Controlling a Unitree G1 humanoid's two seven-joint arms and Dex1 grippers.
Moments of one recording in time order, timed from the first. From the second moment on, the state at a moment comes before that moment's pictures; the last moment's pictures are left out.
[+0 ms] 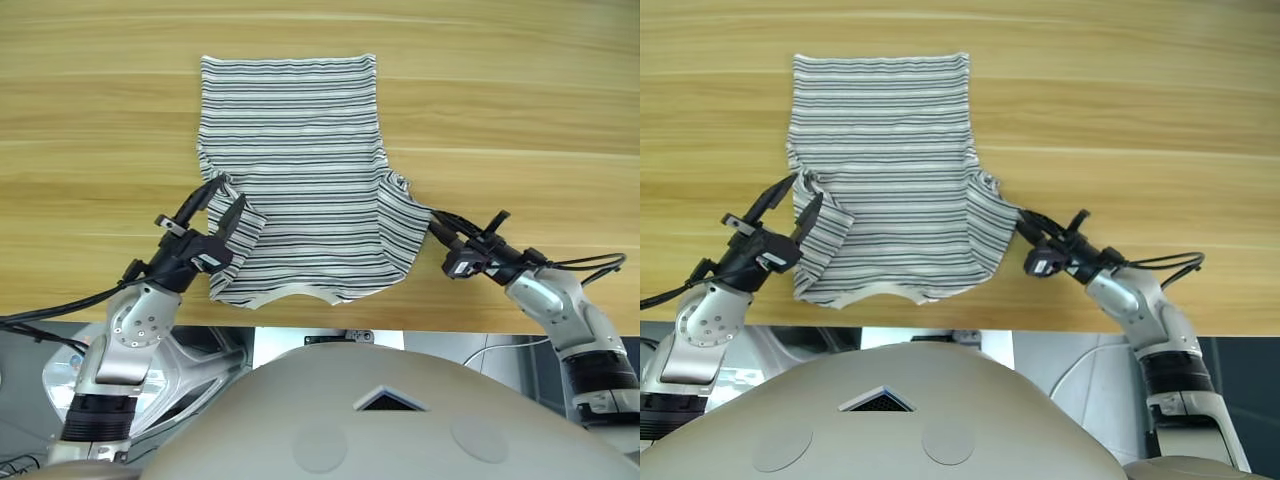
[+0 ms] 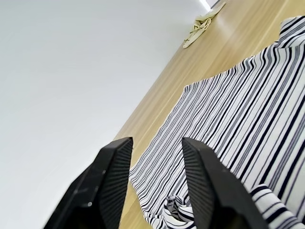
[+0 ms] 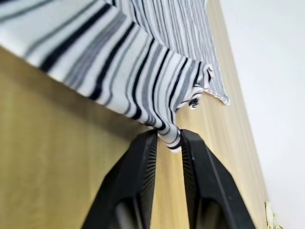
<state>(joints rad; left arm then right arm) 0.50 0.59 -0.02 -0.25 0.35 -0.54 -0.14 0.25 -0.67 0.11 0.21 -0.58 -0.74 0.22</state>
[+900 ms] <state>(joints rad) 0.51 0.54 -0.03 -0.25 0.36 -0.54 -0.17 0.31 -0.80 0.14 0.21 -0.50 -0.72 0.17</state>
